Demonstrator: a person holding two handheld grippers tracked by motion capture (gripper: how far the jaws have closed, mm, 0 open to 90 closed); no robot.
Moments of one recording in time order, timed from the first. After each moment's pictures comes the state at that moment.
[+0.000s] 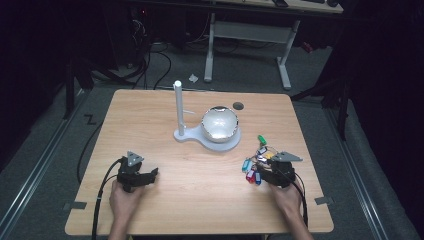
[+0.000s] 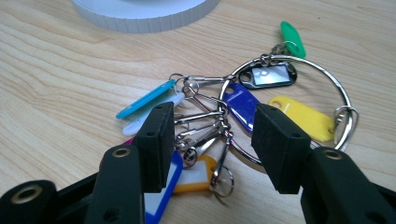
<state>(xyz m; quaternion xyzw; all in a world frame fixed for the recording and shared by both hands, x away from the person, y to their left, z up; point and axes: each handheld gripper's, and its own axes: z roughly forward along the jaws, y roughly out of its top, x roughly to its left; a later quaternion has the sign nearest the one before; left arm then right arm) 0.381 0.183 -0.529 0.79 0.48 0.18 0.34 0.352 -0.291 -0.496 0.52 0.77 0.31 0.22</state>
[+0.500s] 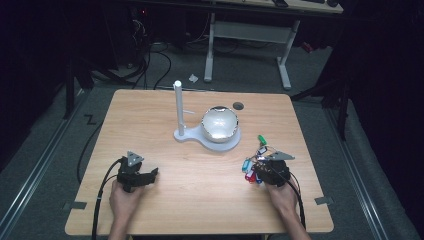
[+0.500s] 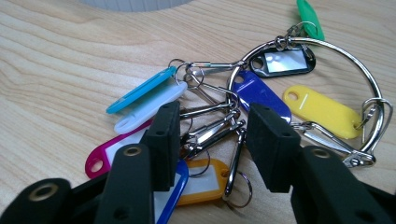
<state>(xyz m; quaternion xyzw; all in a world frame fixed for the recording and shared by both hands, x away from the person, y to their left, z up) 0.381 0.183 -0.529 0.79 0.48 0.18 0.34 0.360 -0.282 -0.507 0.53 0.77 0.28 0.22</state>
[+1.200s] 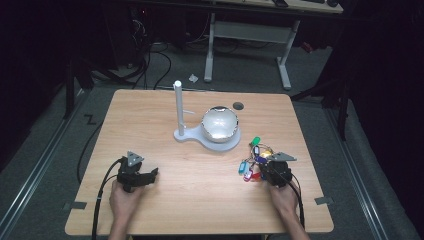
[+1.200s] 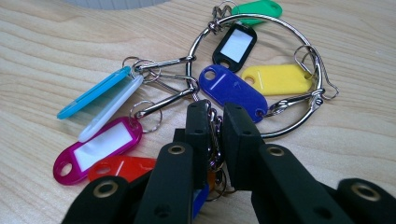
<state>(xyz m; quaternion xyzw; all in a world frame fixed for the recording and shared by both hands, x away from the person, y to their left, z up) 0.381 0.183 -0.529 0.79 0.48 0.18 0.34 0.357 -0.287 -0.510 0.54 0.76 0.28 0.23</state>
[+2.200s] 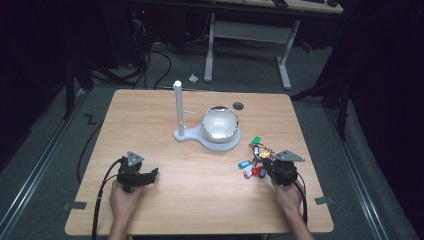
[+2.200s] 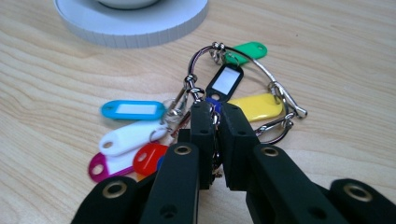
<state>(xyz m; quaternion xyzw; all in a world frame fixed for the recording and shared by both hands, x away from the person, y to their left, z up) 0.381 0.183 -0.529 0.79 0.48 0.18 0.34 0.350 -0.295 -0.488 0.52 0.75 0.32 0.25</state>
